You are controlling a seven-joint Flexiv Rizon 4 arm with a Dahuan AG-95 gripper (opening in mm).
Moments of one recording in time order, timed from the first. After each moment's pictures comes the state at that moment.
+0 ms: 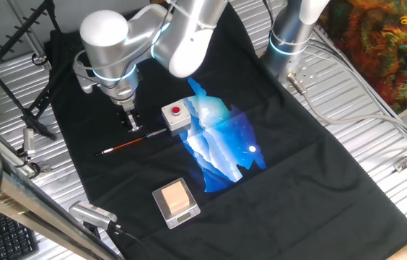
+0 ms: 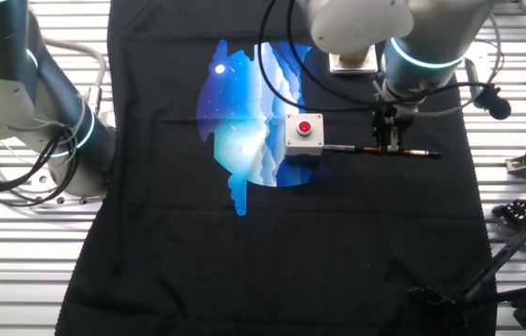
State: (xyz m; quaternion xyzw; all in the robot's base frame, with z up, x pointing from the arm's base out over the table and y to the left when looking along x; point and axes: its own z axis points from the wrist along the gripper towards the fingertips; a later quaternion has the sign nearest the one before) arm 0.590 0.016 0.057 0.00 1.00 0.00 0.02
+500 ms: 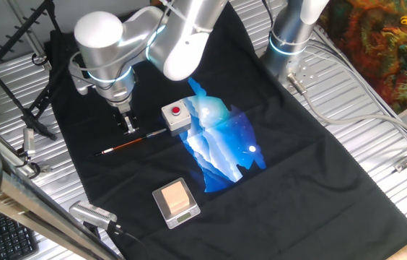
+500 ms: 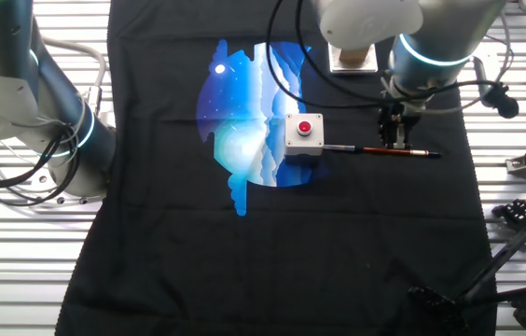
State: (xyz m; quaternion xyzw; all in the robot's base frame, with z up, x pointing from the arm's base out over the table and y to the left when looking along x) arm 0.598 0.020 0.064 0.02 1.00 0.00 0.02
